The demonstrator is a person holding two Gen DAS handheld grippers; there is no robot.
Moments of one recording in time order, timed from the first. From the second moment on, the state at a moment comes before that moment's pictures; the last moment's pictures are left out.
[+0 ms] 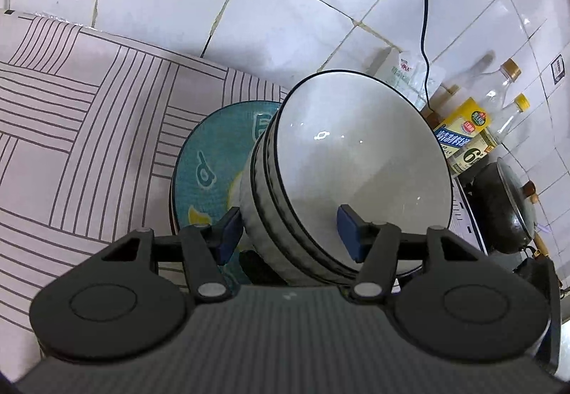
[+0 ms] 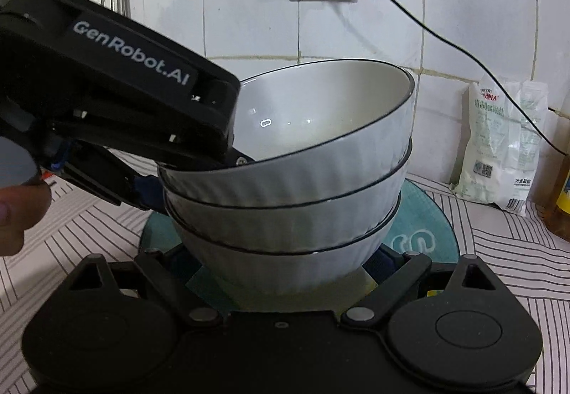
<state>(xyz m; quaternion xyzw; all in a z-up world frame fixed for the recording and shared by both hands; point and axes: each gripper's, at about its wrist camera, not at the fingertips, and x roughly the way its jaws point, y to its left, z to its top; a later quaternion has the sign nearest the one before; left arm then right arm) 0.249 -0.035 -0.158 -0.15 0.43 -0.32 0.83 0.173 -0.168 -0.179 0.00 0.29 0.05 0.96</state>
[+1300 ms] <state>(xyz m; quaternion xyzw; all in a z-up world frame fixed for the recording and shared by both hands) 0.151 0.002 -0.076 -0.09 0.35 -0.22 0.91 0.068 -0.152 -0.089 0.01 0.30 0.00 0.95</state>
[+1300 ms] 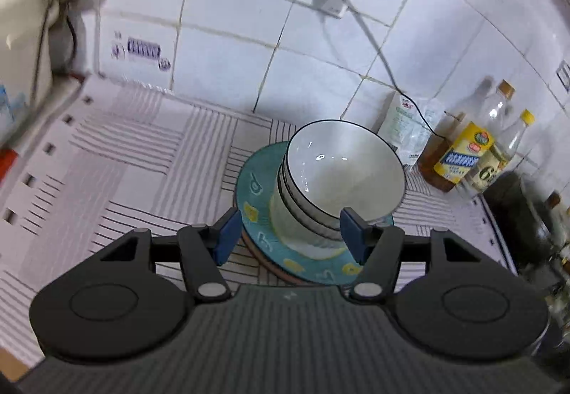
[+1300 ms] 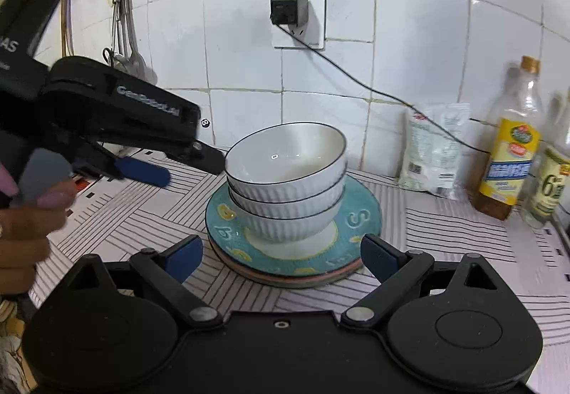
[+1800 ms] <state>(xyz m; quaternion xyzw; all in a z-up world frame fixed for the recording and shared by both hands) 0.065 0.031 -0.020 -0.03 0.34 -0.19 0.92 0.004 -0.198 -0.015 0.08 0.33 -0.12 0.93</state>
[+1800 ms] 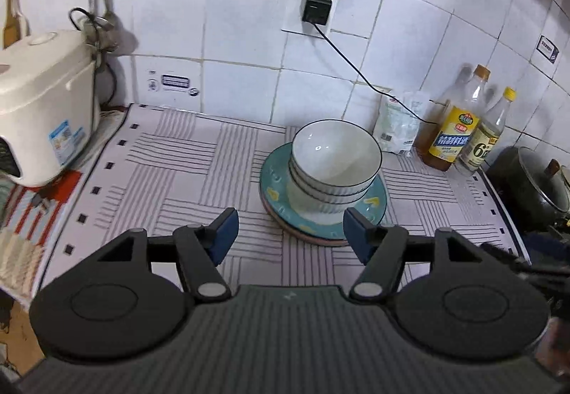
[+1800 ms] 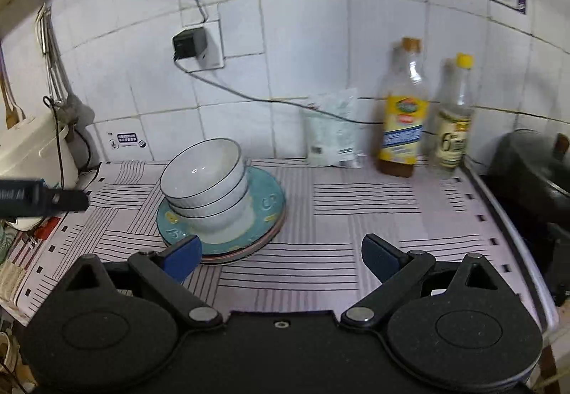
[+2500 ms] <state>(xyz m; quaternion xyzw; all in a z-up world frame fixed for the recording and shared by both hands) 0.001 0.037 -0.003 0.05 0.34 -0.14 0.93 -0.044 -0.188 0.023 0.08 0.35 -0.20 0.91</state>
